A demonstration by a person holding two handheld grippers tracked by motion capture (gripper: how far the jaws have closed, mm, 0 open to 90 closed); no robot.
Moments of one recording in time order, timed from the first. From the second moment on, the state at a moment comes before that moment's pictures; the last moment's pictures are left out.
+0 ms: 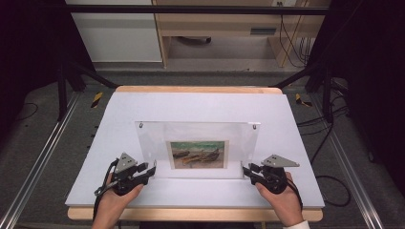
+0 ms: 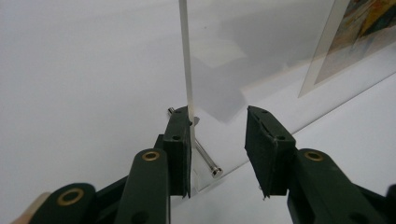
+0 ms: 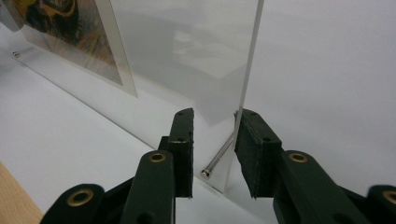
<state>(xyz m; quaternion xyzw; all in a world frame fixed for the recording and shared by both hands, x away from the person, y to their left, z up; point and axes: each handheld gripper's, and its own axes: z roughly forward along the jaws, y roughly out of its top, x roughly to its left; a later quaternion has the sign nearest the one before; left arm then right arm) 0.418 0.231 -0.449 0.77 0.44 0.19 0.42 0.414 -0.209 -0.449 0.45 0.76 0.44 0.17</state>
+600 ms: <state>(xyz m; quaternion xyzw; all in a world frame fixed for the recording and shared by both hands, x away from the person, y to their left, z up) 0.405 0.226 -0.444 0.79 0.40 0.23 0.41 0.412 -0.211 -0.448 0.44 0.77 0.40 0.22</state>
